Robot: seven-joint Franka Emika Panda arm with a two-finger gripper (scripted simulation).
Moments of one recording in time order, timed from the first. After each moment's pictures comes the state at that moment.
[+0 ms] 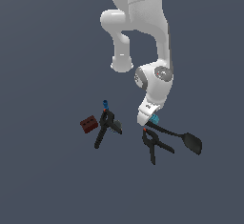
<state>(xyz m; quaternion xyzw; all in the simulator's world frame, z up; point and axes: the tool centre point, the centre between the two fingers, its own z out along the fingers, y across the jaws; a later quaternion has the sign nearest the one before) -0.054 0.150 0.036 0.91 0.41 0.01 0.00</state>
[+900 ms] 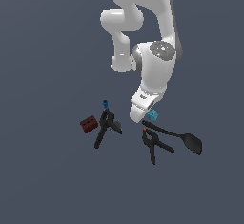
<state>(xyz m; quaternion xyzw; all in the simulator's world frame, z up) -0.007 0.109 0.151 0.91 0.42 0.01 0.00</state>
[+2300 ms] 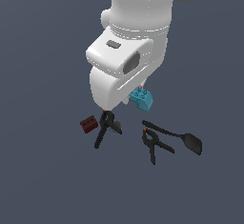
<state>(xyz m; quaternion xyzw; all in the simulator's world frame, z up) 0.094 0.026 0.378 0.91 0.42 0.00 0.00</state>
